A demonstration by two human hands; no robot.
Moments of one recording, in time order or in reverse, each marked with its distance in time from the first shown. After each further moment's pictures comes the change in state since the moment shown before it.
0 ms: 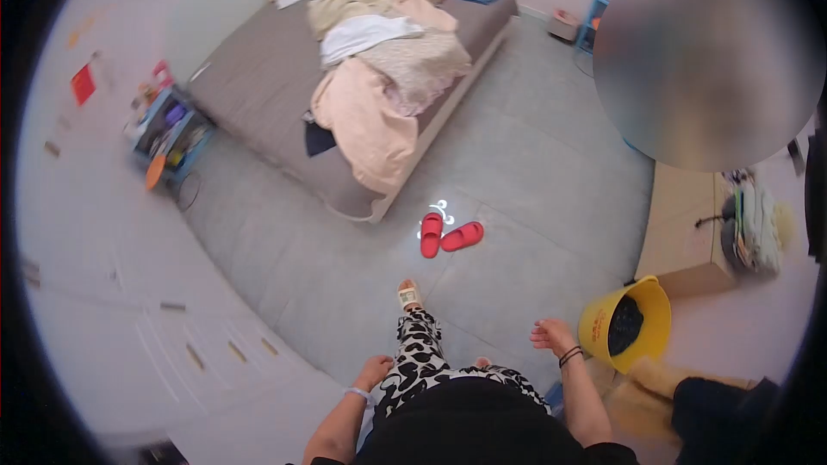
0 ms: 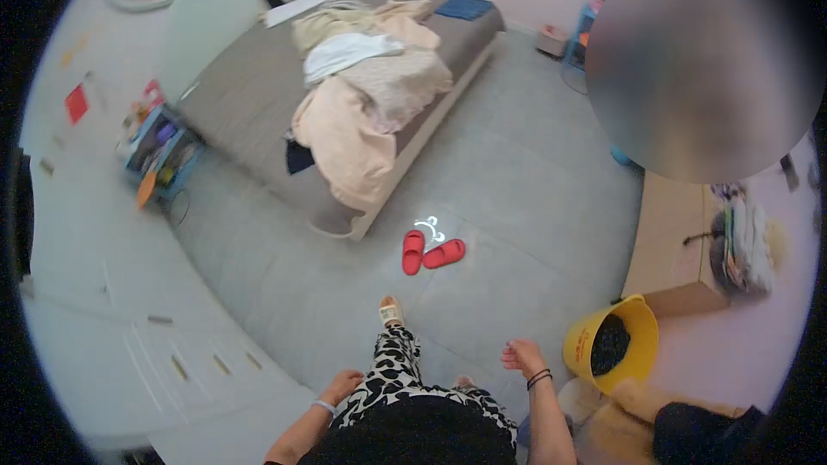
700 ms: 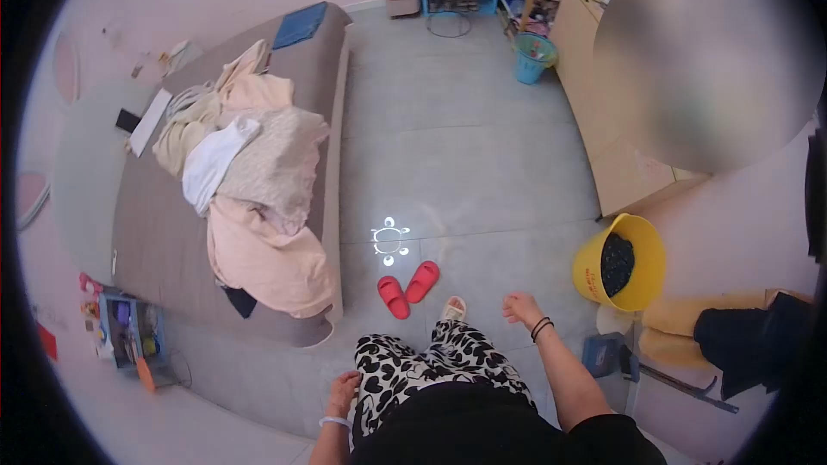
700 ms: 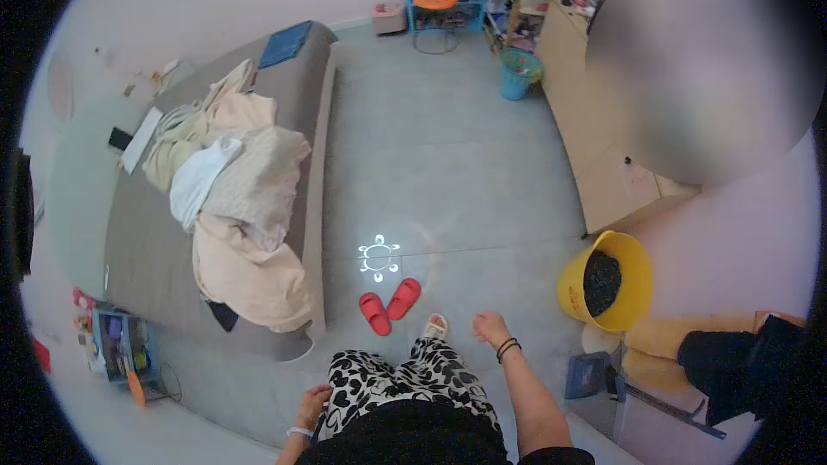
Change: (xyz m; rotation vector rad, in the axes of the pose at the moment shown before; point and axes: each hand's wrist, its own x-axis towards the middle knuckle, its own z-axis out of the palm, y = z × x) left_hand 0.247 0.225 -0.193 -0.412 -0.146 -0.329; right_hand 0.130 -0.163 0.002 0.061 0.179 0.021
